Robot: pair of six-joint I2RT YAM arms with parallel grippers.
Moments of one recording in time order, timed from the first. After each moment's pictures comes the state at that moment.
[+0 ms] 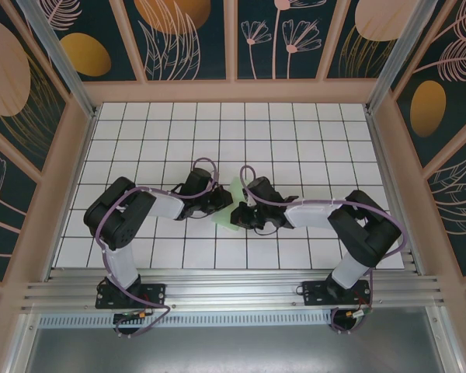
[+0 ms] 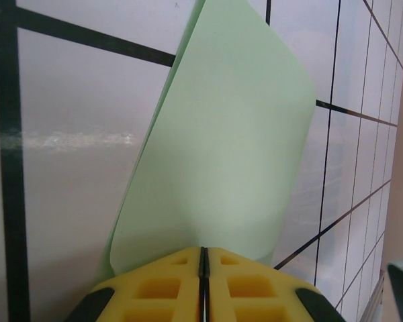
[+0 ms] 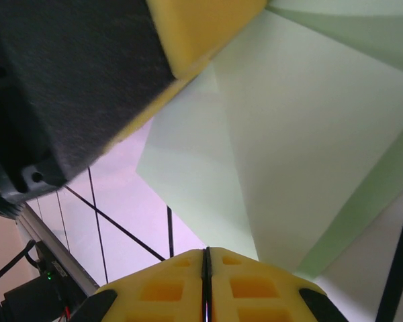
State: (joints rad) left arm -0.61 1.86 0.75 0.36 0.42 -0.97; right arm 0.79 1.64 0.70 0.05 -0.43 0.95
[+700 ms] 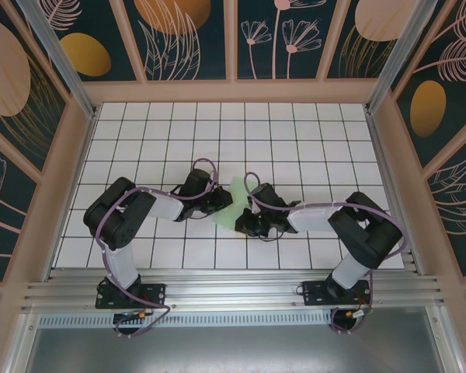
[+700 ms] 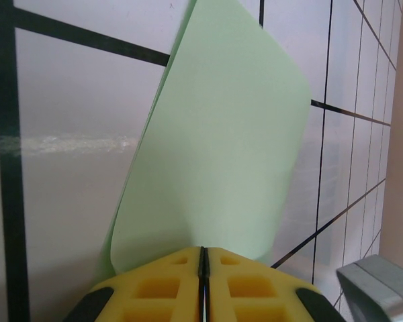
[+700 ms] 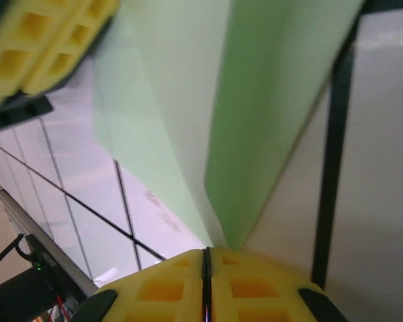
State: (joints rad) left arm -0.61 1.86 0.73 0.40 0.42 -0.97; right arm 0.79 1.61 0.65 0.04 -0.45 1.00
